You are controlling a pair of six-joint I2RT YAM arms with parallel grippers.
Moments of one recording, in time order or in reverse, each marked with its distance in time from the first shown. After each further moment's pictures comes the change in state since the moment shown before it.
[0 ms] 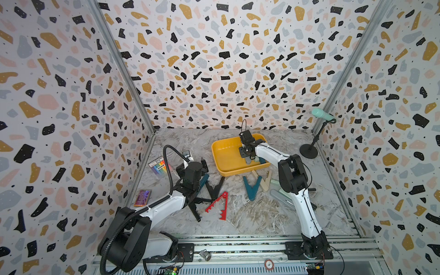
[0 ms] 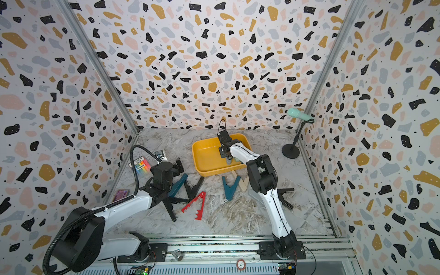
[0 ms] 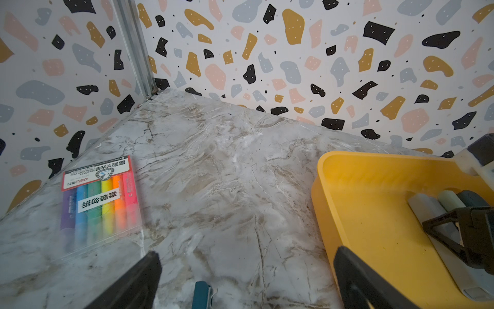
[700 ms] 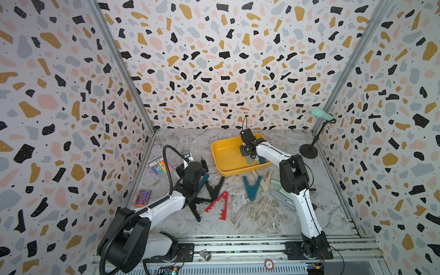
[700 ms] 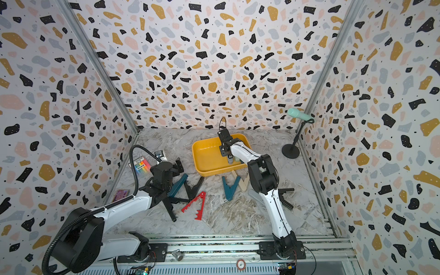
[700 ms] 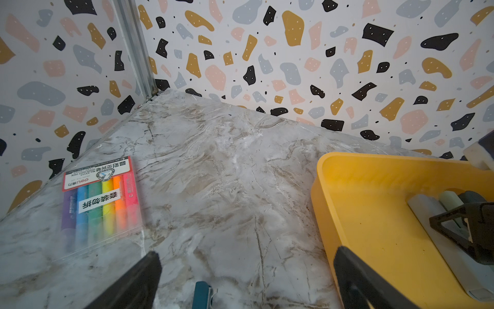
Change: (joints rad) left arm 0.000 -0.006 0.000 -0.003 0.000 0.000; right arm -0.006 -0.030 0.000 -0.002 0.015 -0.008
